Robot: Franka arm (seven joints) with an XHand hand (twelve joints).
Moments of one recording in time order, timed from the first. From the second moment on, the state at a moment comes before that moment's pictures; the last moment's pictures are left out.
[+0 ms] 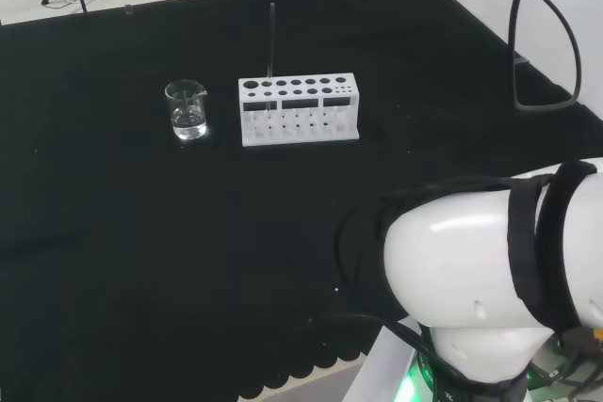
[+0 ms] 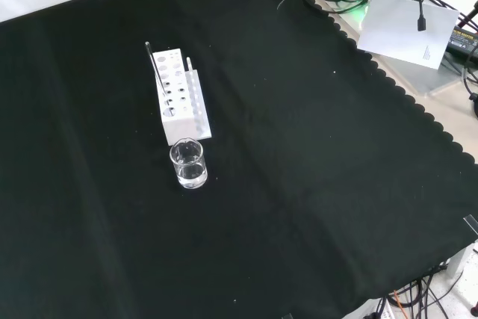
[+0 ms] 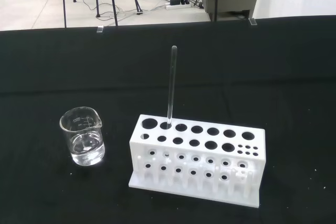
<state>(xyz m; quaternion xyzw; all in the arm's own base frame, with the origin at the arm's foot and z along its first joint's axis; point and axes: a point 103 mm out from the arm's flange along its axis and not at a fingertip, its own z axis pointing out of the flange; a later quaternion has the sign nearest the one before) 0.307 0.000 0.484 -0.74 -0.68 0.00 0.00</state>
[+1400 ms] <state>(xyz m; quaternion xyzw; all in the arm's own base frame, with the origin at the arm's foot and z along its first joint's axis) 0.400 0.001 0.465 -0.71 -0.70 0.02 0.01</state>
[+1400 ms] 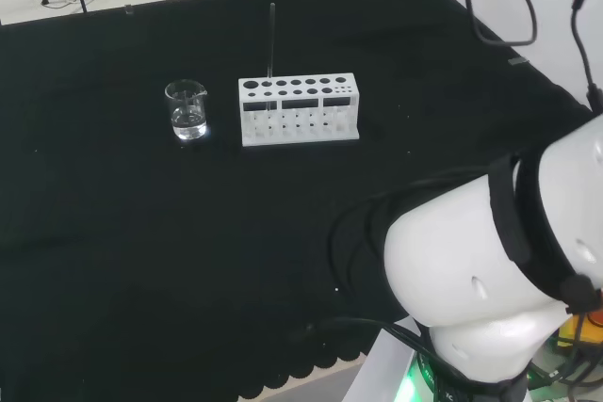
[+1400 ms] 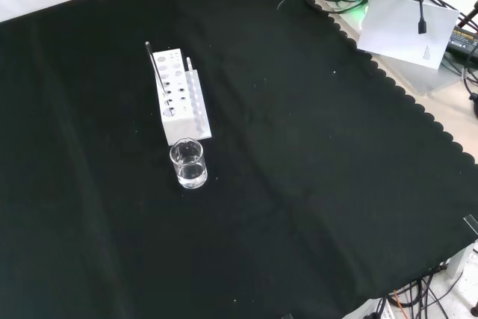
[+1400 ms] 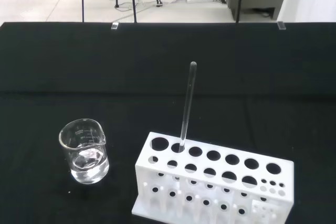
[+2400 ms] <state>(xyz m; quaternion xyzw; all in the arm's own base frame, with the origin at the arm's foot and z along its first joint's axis) 0.501 -0.019 0.397 -0.68 -0.73 0.04 0.03</state>
